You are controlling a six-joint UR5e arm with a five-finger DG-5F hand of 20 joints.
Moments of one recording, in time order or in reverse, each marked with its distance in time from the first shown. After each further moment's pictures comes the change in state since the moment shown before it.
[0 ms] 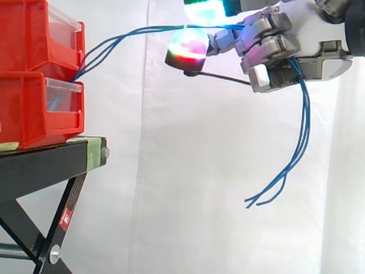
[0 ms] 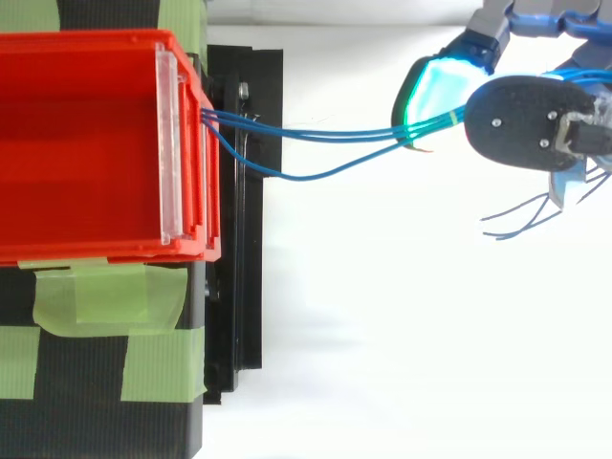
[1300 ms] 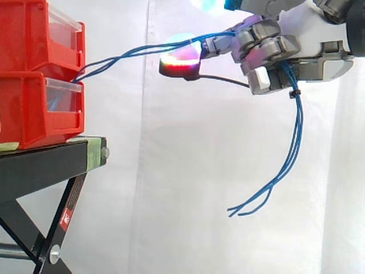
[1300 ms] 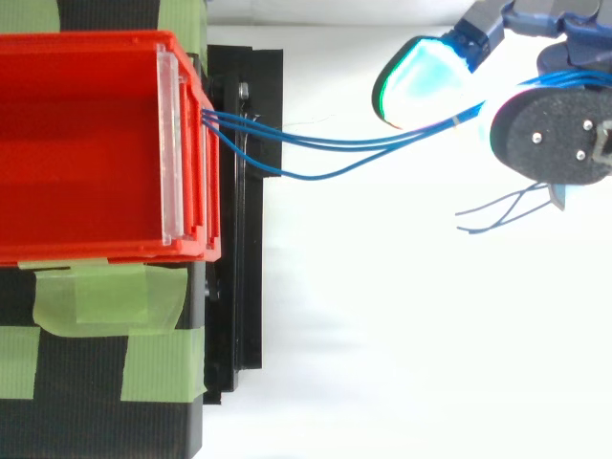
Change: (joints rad) arm 0.005 0.000 0.000 -0.010 -0.004 -0.001
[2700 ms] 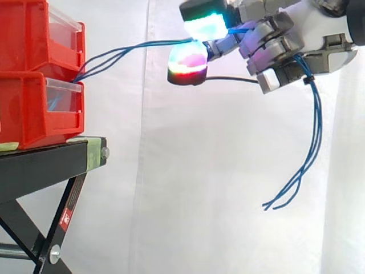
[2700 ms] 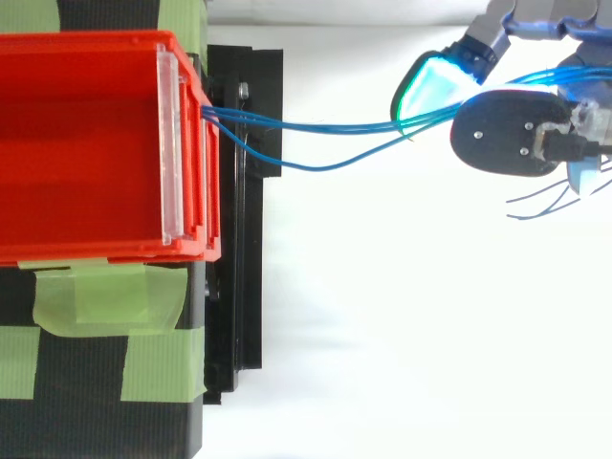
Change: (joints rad) arm -0.006 0.002 0.061 -0.148 0.011 -0.072
